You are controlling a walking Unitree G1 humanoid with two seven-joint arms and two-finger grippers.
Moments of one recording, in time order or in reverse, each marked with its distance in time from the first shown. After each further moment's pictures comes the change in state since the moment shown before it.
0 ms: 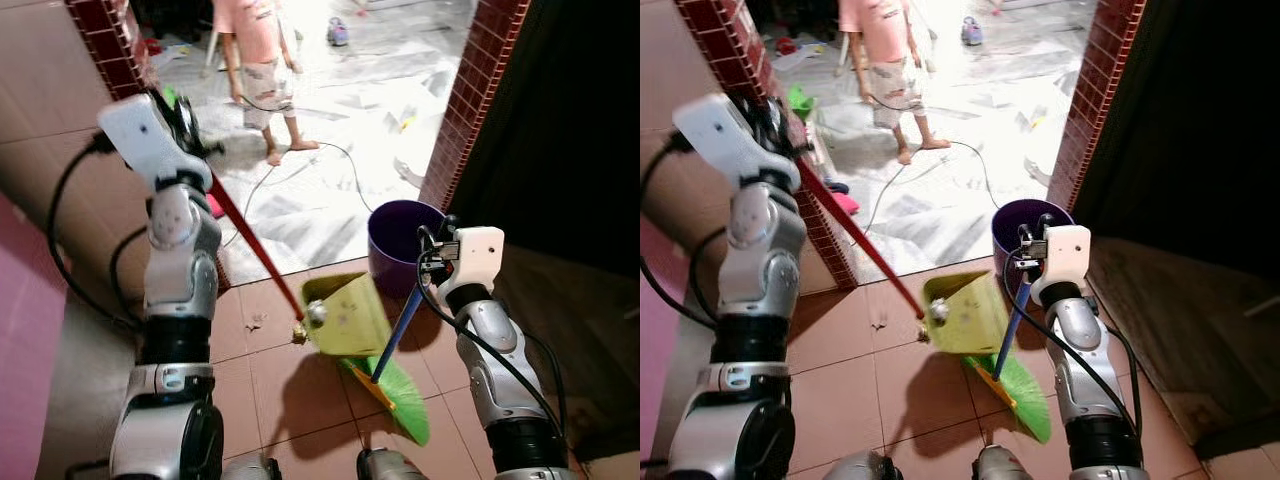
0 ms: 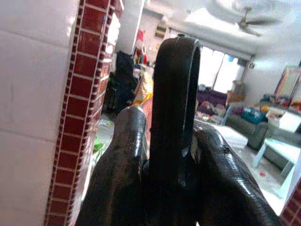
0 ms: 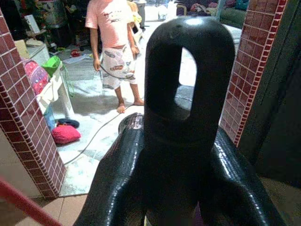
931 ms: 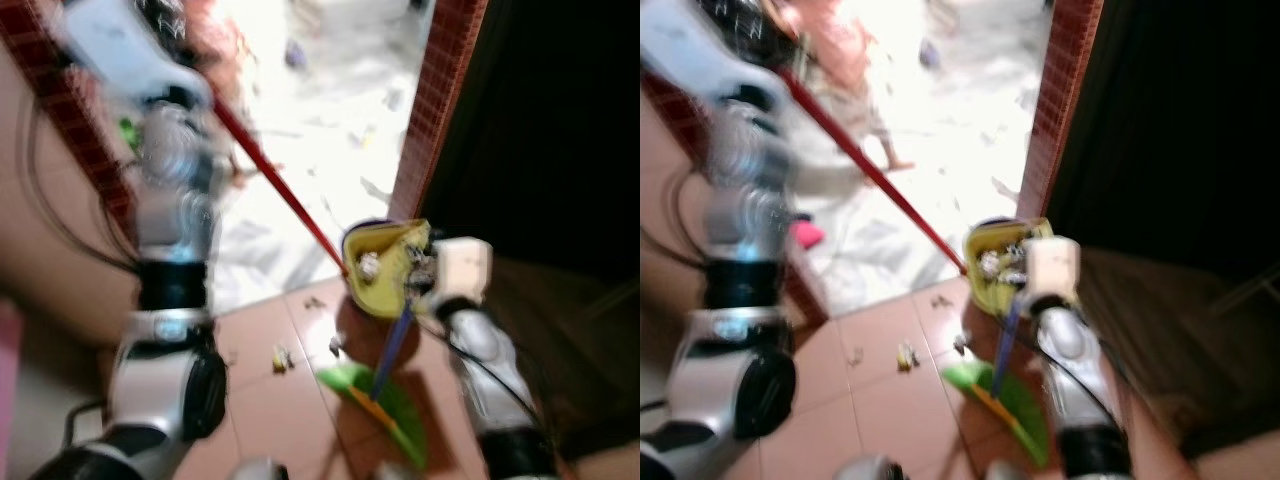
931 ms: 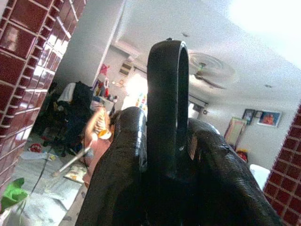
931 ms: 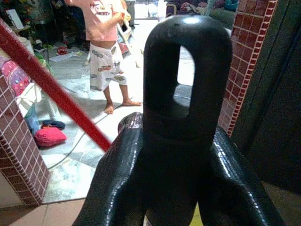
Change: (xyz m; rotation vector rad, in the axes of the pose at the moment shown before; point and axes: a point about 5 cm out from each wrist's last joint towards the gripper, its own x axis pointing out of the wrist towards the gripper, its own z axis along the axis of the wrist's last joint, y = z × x) left arm 0.032 -0.022 0.062 -0.132 -0.186 -0.007; right arm -0.006 0.020 -0.014 -0.026 0.044 0.092
